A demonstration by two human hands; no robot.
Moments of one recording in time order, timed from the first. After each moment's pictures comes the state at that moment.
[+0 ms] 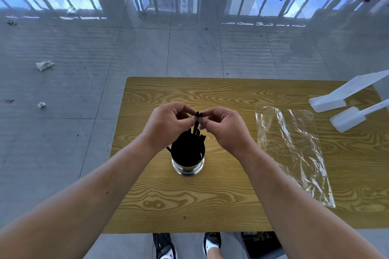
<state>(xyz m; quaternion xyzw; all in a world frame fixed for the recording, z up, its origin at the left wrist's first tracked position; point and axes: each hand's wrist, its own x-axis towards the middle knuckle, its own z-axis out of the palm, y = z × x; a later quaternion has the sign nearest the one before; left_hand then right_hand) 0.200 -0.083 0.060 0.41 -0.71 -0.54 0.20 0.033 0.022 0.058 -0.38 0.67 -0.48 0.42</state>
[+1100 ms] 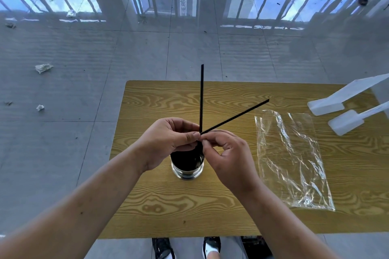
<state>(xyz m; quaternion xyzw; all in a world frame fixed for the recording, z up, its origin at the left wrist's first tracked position) 0.216 -0.067 0.085 0.38 -0.47 -0.79 0.12 0.069 0.072 0.071 -0.48 0.71 -0.47 0.22</state>
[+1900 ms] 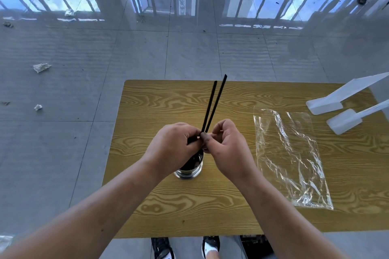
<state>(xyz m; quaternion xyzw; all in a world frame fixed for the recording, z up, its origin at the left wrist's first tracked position) 0.205 -0.044 0.069 0.36 -0.83 -0.40 0.15 0.058 0.061 0.062 -0.35 0.72 -0.48 0.37</state>
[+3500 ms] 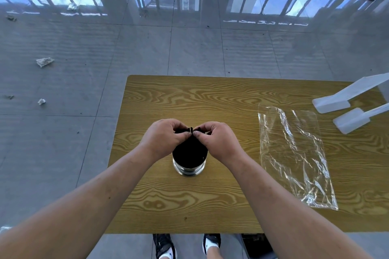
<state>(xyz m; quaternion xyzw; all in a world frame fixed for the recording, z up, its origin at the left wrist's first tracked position) 0.220 -0.089 0.009 0.48 -0.76 -0.44 0.07 0.050 0.017 0.014 -0.40 0.76 -0.34 0.39</state>
